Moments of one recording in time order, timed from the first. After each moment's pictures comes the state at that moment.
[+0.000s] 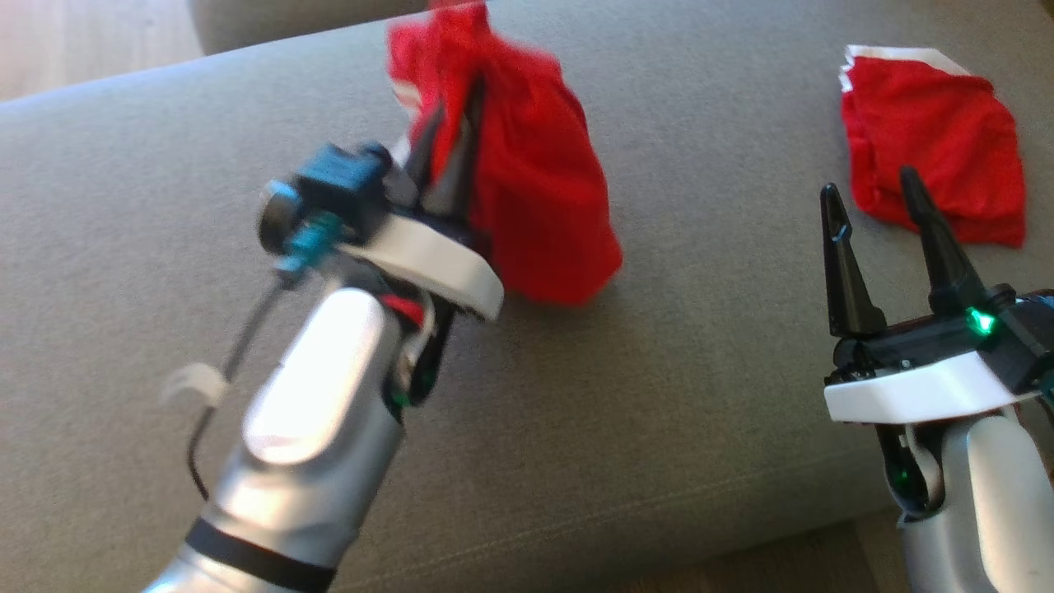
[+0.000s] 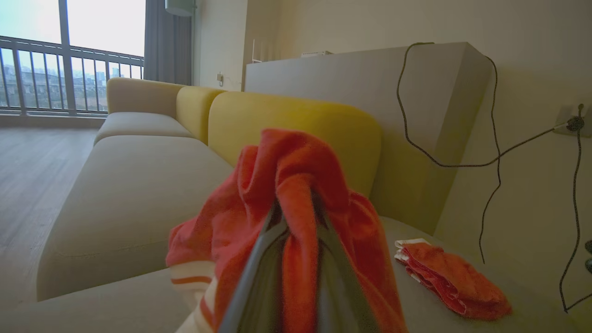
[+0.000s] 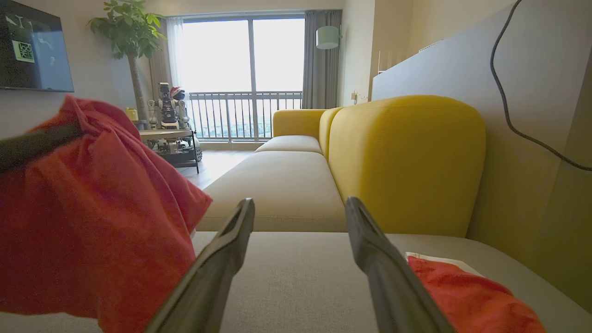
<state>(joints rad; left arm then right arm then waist) -0.61 0.04 -0.53 0.34 -0.38 0.06 -0.24 -0.20 -0.05 -0.05 0.00 0.11 0.13 -0.25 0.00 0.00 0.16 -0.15</state>
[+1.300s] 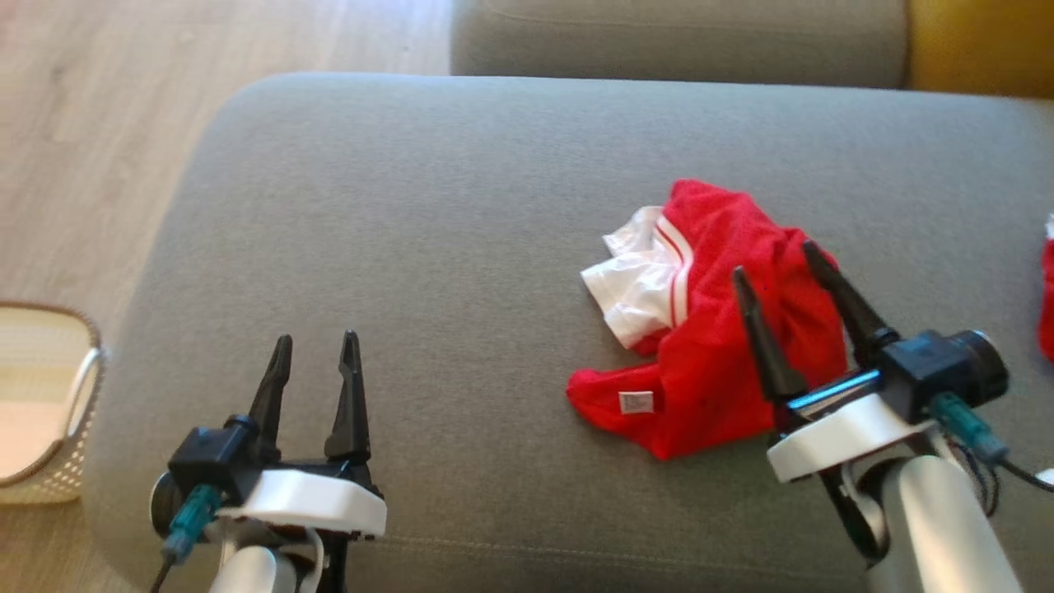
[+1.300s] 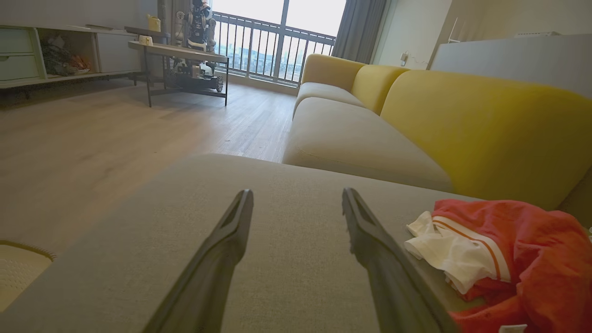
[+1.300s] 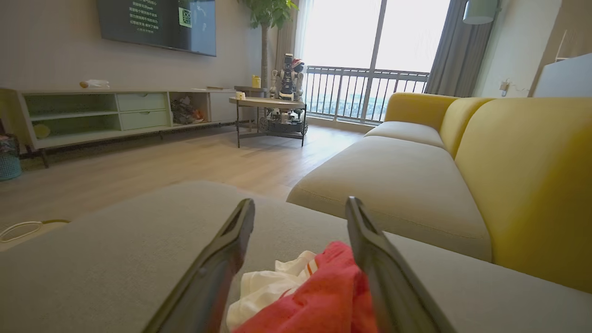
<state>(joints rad) 0.00 0.06 -0.22 0.08 -0.28 0.07 -0.26 -0.13 -0.05 0.04 0.05 0.01 0.13 -0.20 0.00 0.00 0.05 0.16</state>
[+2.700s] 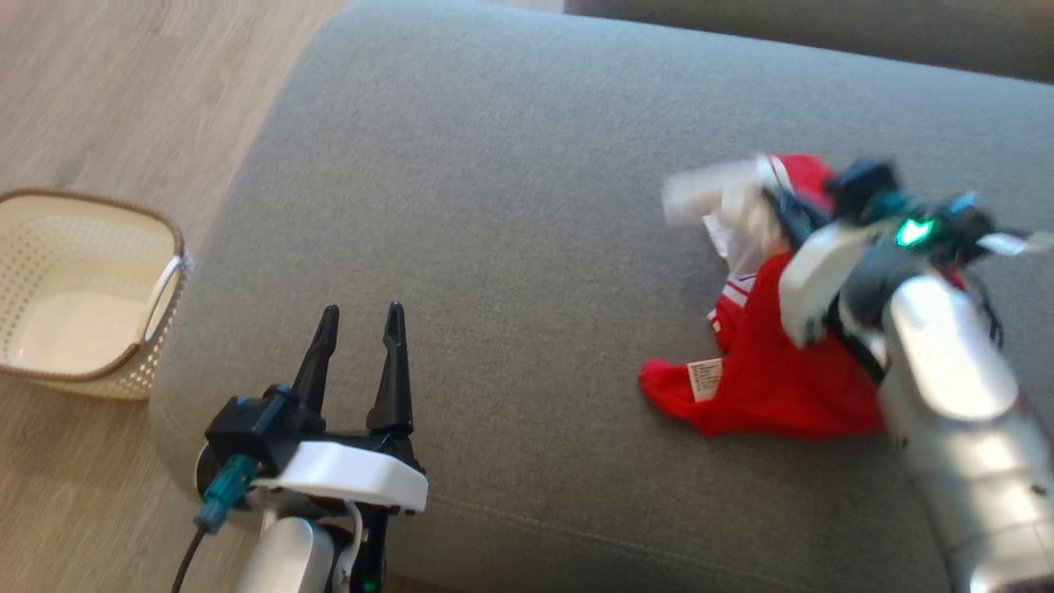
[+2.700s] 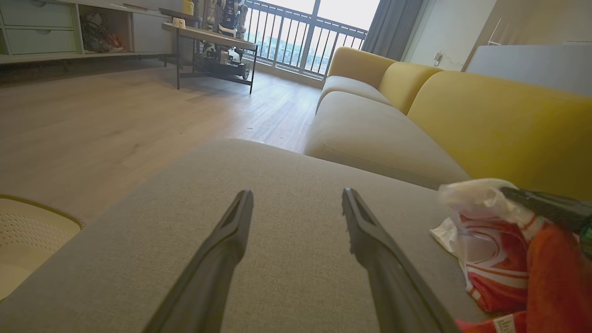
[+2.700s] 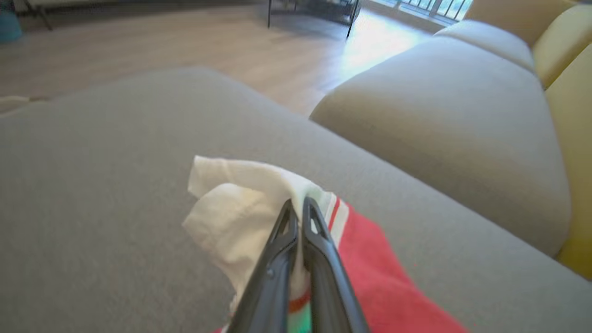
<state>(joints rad) -0.06 0.05 -0.33 0.08 -0.34 0.11 -0.26 -0.65 -0.17 0.16 0.71 0.00 0.13 -0.01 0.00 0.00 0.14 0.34</state>
